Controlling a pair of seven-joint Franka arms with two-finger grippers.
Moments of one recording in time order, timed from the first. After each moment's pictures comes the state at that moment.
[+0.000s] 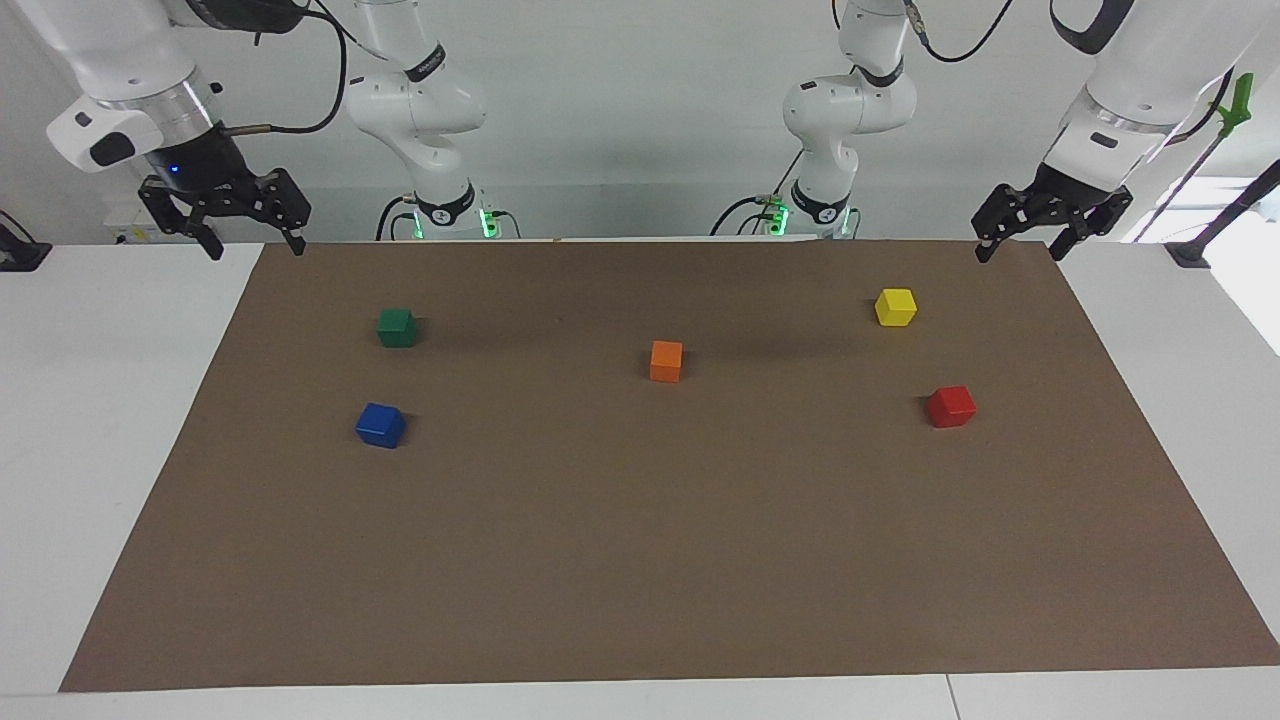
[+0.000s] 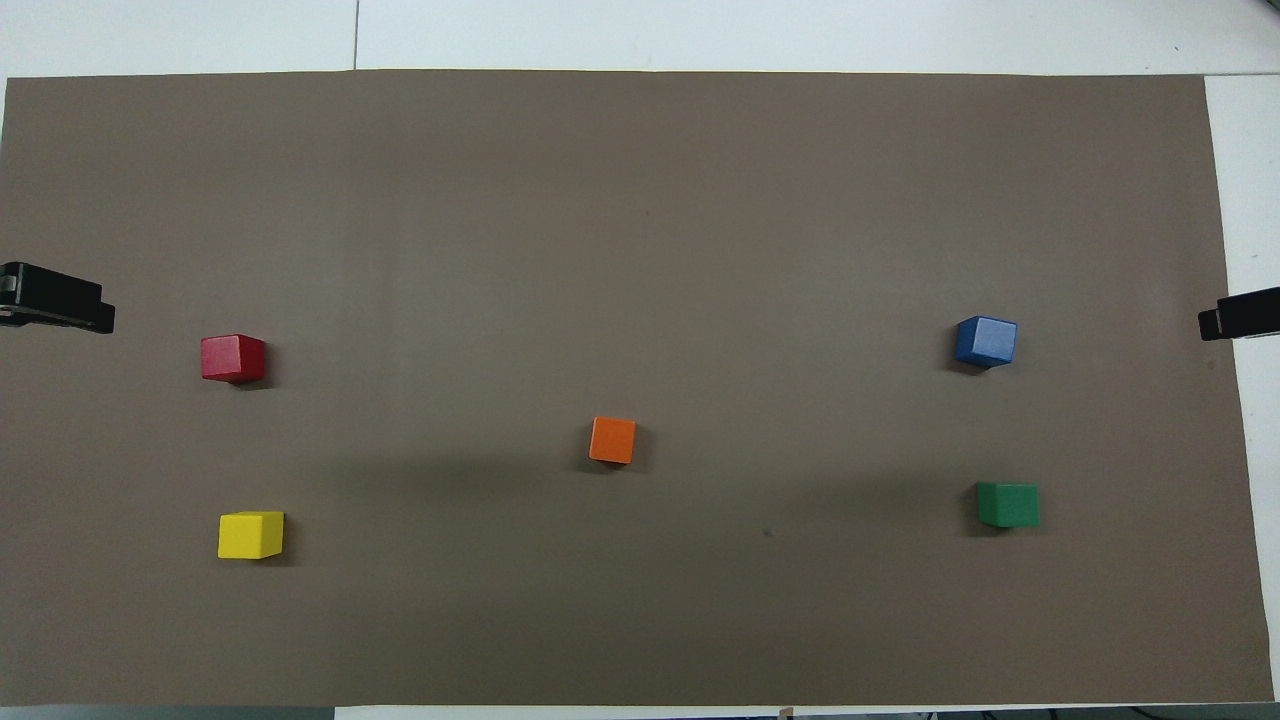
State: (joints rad) left arm 0.07 -0.01 -0.09 -1.53 0.01 1.50 0.05; right arm 0.03 -0.09 -0.14 -1.62 0.00 1.56 -0.14
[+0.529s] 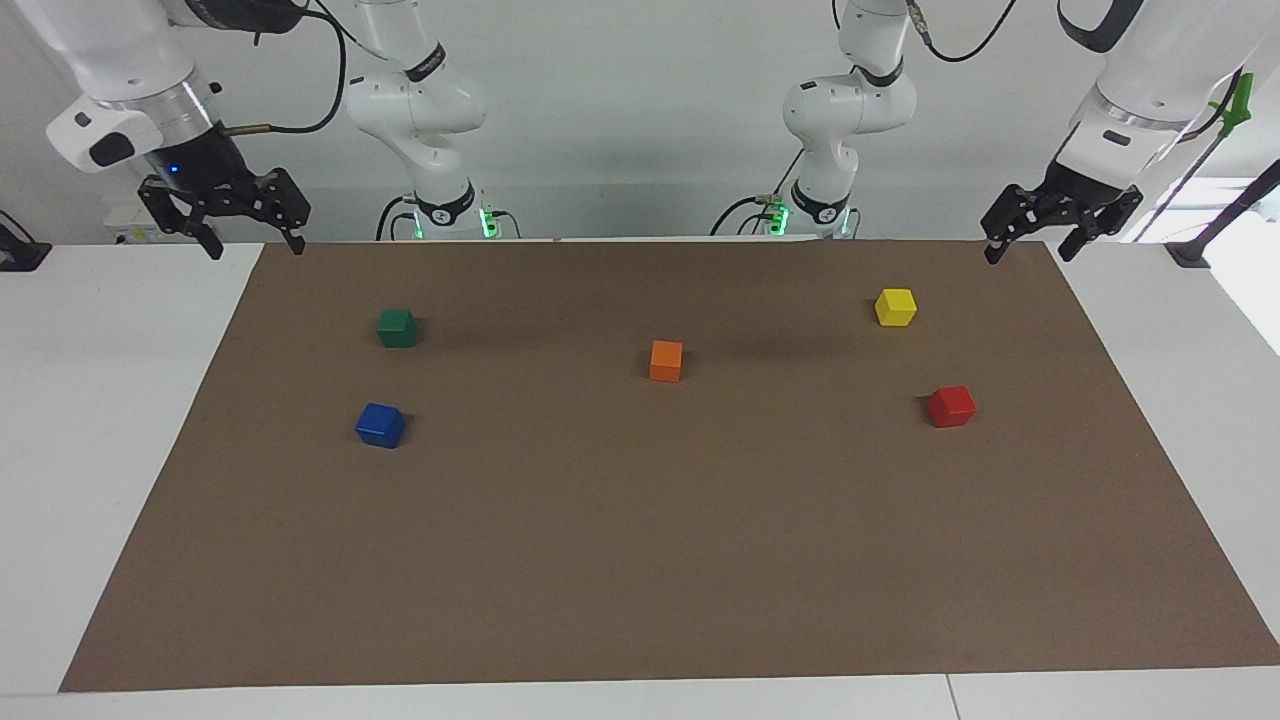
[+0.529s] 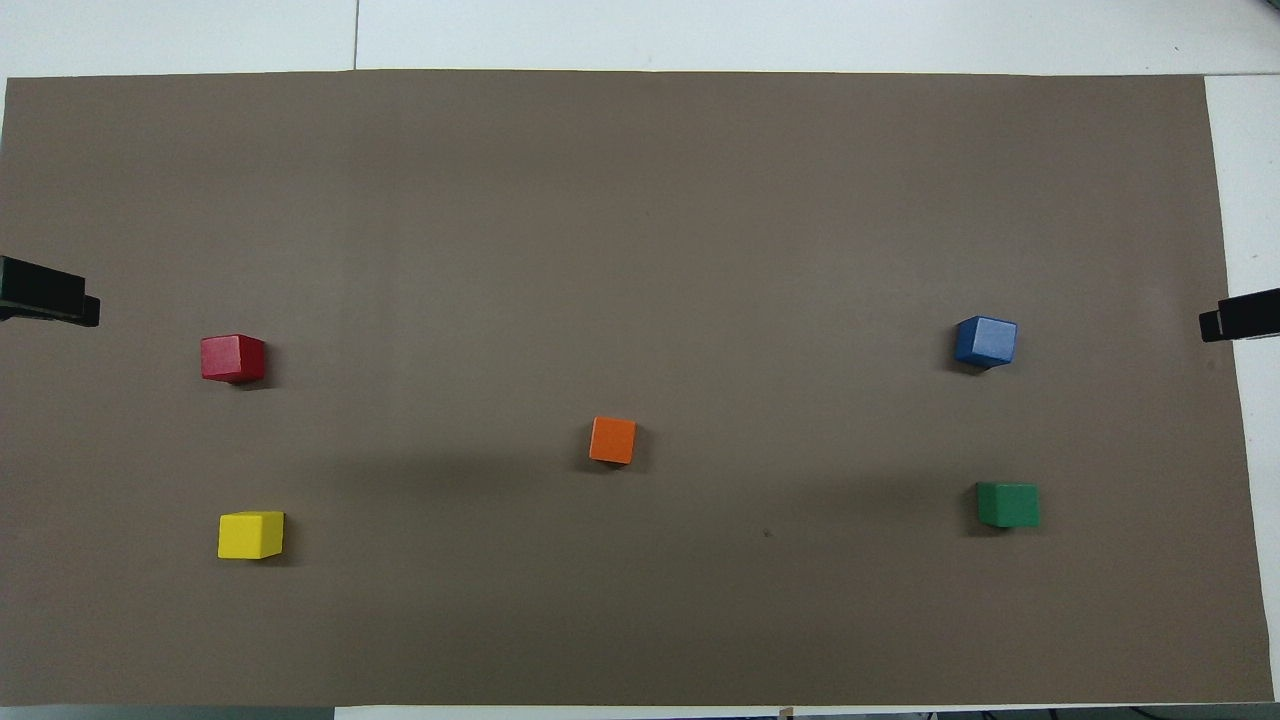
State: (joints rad) left arm 0.07 -0.01 -0.07 -1.53 0.01 1.52 0.05; right arm 0.03 -0.09 -0.14 -1.62 0.00 1.56 -0.14
